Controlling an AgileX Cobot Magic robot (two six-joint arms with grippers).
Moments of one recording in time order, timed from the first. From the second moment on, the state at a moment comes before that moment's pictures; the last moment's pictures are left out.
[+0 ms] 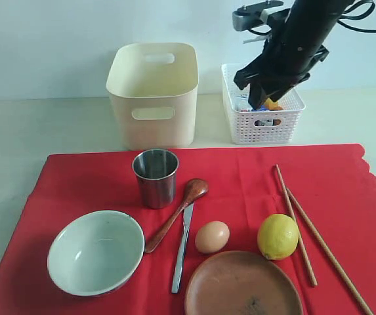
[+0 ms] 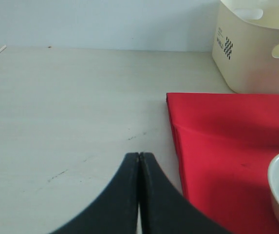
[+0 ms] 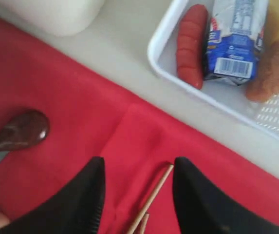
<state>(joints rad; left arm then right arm) 0.00 0.01 0.00 0.00 0.37 -0.03 0.28 2.04 -1.80 0.12 1.09 -0.28</state>
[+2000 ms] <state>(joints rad) 0.00 0.01 0.00 0.00 0.37 -0.03 0.51 1.72 -1.08 -0.11 0.92 0.24</state>
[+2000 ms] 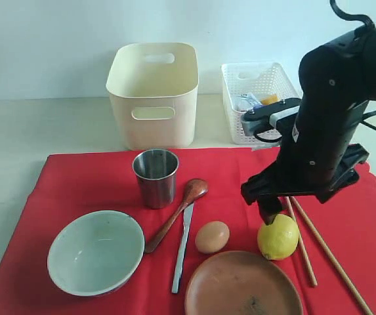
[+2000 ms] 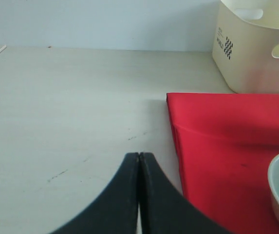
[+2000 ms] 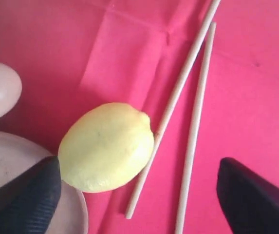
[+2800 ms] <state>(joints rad) 0.00 0.01 0.00 0.00 0.37 -0.03 0.51 1.92 -1.08 -0.07 0.84 0.28</state>
